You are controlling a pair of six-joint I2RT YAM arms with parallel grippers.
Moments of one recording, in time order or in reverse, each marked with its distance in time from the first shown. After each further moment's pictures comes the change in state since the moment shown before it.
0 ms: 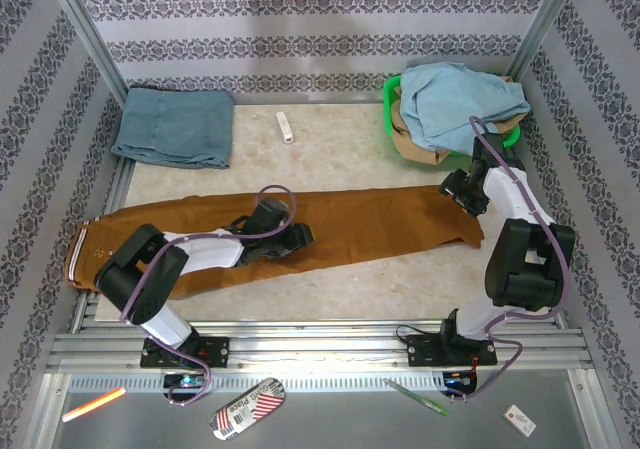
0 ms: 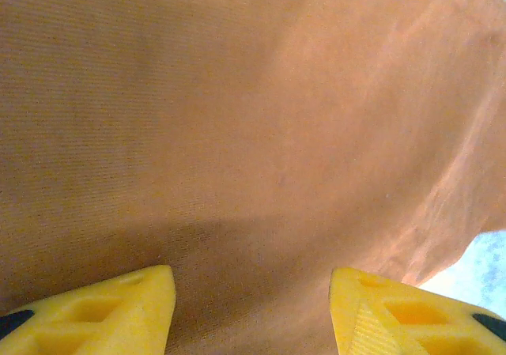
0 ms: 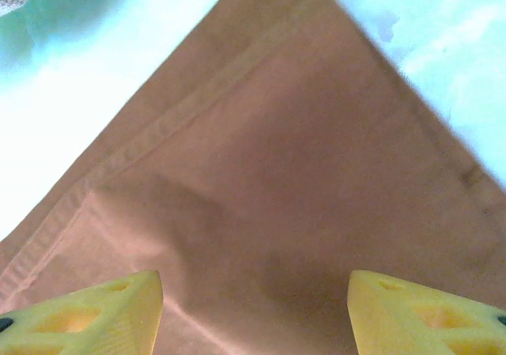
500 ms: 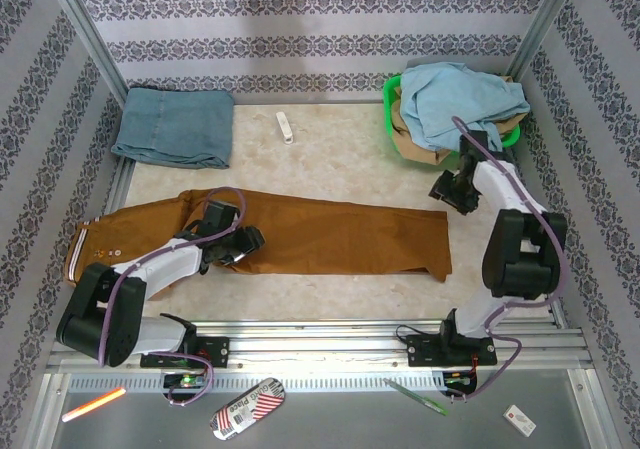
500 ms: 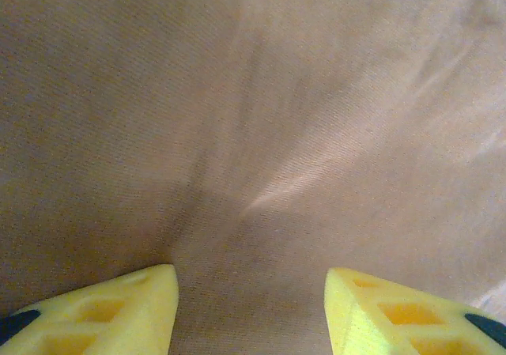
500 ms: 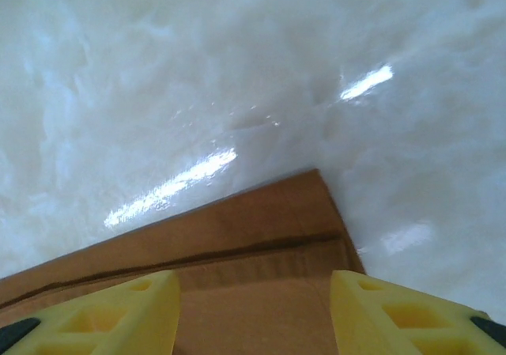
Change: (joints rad) left arm 0.280 -0.269 -0.124 -0.311 -0.024 0.156; right arm 0.084 0.095 0.053 -0.063 0.008 -0.079
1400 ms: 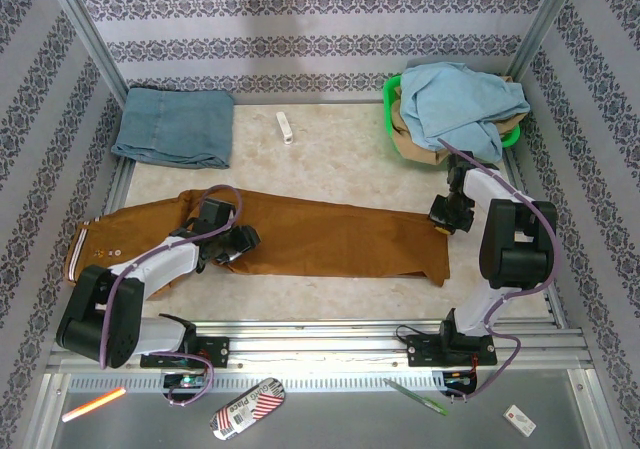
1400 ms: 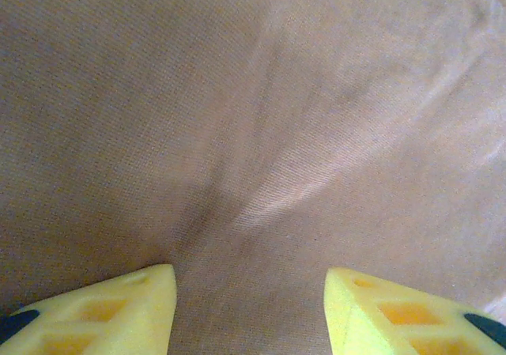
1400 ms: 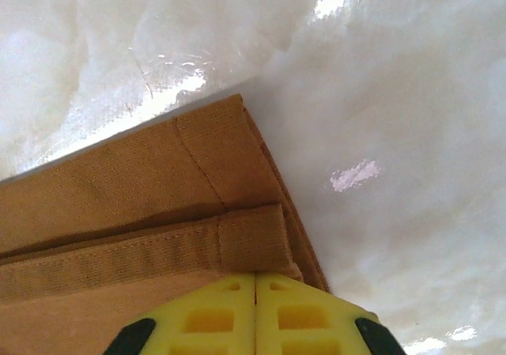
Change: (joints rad) left arm 0.032 -0.014 0.021 -0.051 0.005 0.033; right arm 0.006 0.042 -0.113 -0.047 0.070 -0.014
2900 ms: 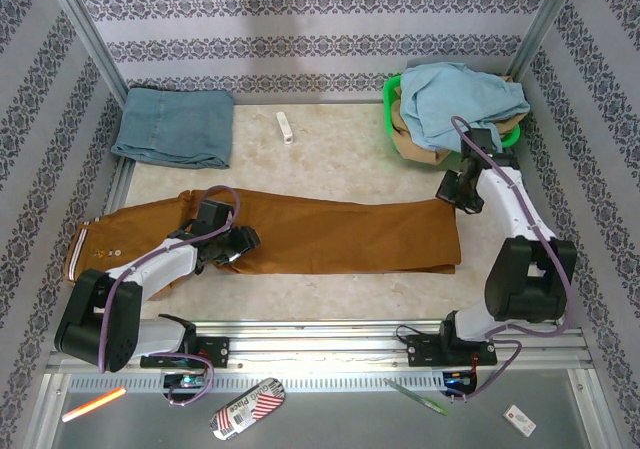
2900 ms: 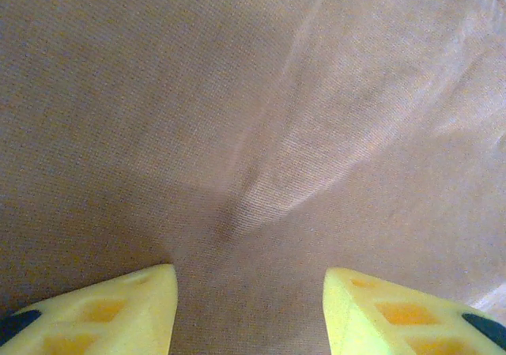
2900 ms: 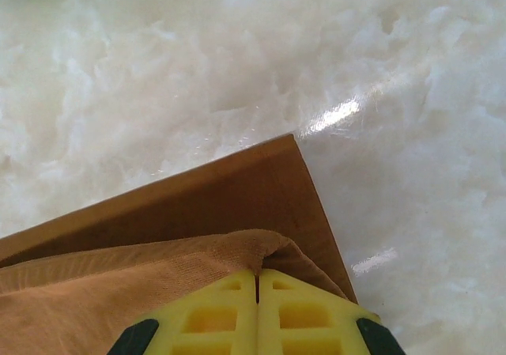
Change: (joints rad) left arm 0.006 -0.017 -0.013 0.002 0.024 -0.008; right arm 0.007 -0.203 0.099 -0.032 0.029 -0.014
